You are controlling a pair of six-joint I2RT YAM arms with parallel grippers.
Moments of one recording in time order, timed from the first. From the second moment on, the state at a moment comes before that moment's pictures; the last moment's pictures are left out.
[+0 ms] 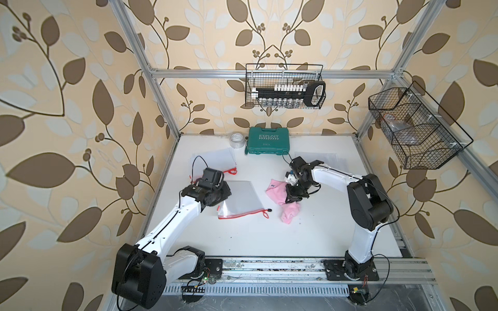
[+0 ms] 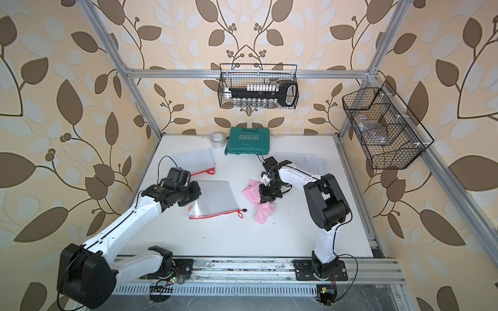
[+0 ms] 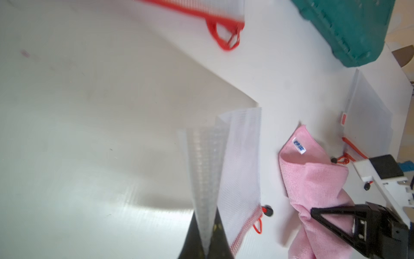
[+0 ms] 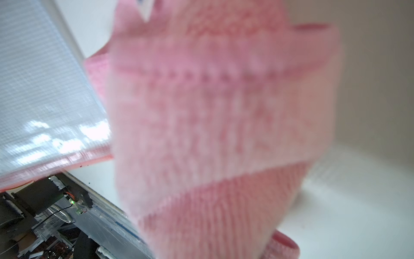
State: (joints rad) left arm -0.28 1.14 0.97 -0.78 -0.04 -0.73; right arm 0.43 1.84 1.28 -0.91 -0.35 0.35
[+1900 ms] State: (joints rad) left arm -0.41 1.40 1.01 -0.78 -0.04 -0.77; right arm 0.65 1.97 1.65 -0.95 -0.30 0.37
